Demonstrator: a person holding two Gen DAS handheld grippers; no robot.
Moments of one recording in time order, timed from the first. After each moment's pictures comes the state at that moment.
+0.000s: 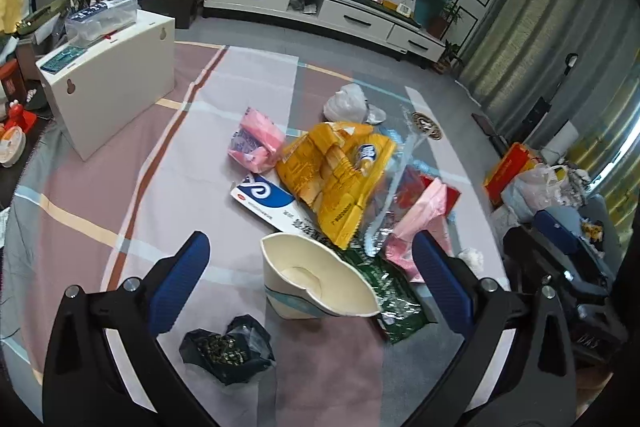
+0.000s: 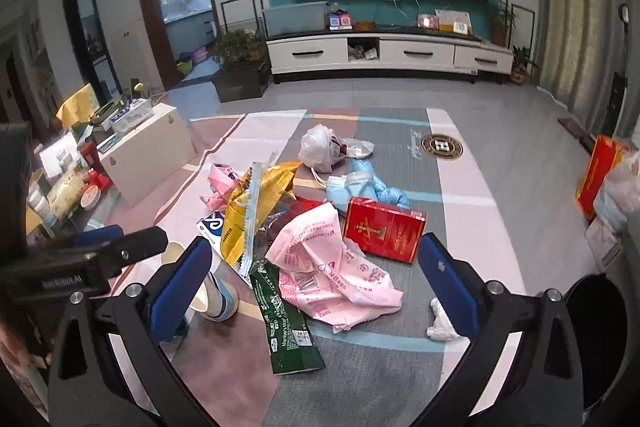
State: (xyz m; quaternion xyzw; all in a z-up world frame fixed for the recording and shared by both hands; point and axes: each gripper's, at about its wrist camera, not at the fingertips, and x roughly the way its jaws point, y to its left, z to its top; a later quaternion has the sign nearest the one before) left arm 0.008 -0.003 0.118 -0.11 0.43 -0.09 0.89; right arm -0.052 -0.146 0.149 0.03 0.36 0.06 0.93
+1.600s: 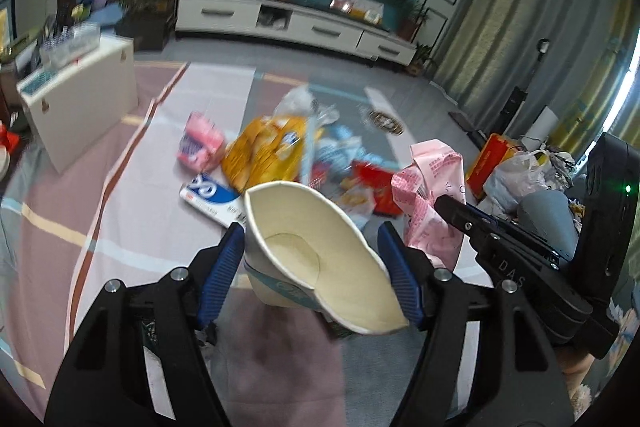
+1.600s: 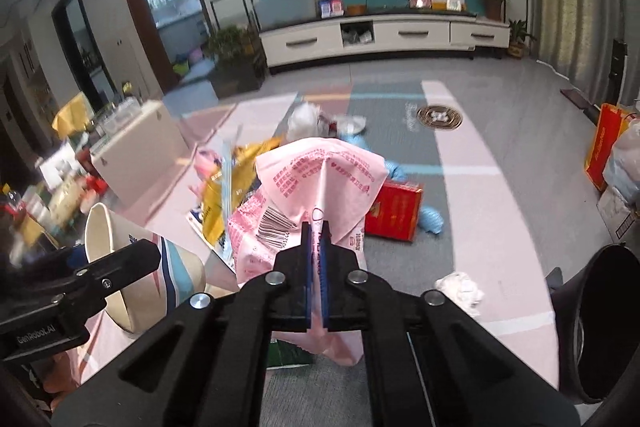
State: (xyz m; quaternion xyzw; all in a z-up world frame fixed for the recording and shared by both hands) left arm -0.022 -0.054 0.134 -0.09 0.38 -0.14 0.91; right arm -0.056 -0.173 0.130 0.07 0.37 0.06 0.92
